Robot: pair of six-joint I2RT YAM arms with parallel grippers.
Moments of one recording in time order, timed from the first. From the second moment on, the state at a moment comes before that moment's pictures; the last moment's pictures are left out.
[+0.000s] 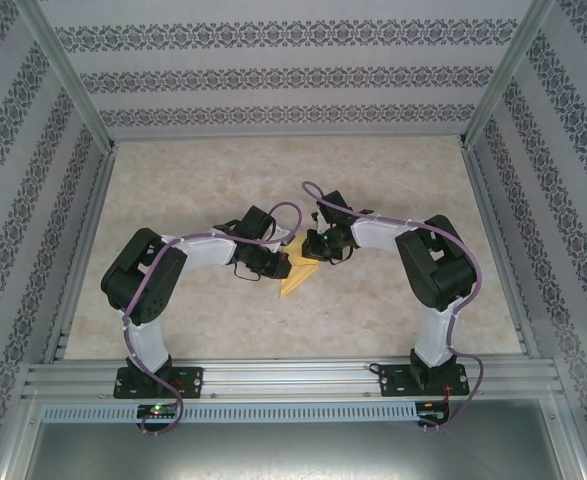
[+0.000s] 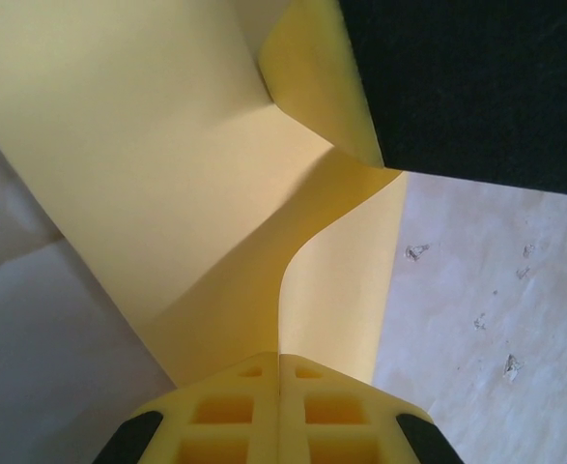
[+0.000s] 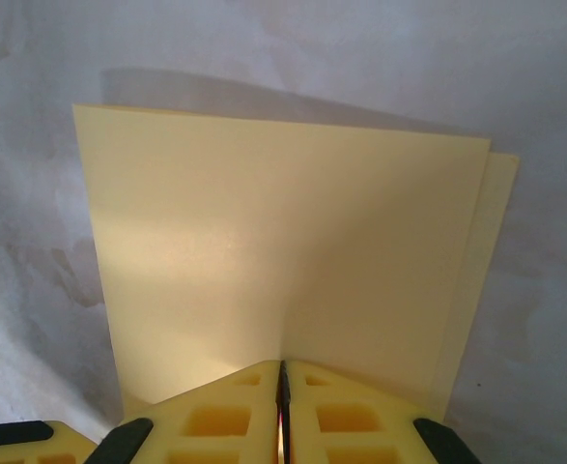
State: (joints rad) left arm -0.56 1.85 1.02 -0.29 0.52 -0.24; right arm 0.49 1.91 1.10 -0.34 -0.40 0.60
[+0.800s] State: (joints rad) left arm -0.56 1.87 1.03 -0.30 0.52 -0.24; right arm 0.49 1.91 1.10 -0.33 -0.40 0.60
